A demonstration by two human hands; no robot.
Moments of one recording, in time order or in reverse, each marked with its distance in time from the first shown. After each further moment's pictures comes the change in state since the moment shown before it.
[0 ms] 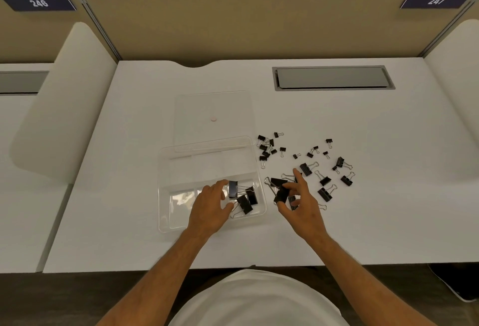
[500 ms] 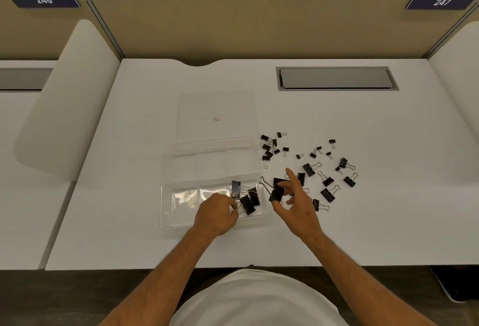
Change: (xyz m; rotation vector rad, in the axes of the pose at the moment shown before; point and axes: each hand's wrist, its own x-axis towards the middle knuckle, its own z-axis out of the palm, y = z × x) left_hand 0.000 0.005 0.003 0.191 -0.166 -0.019; right_hand 0.004 -0.010 0.016 -0.040 -0.022 -0.039
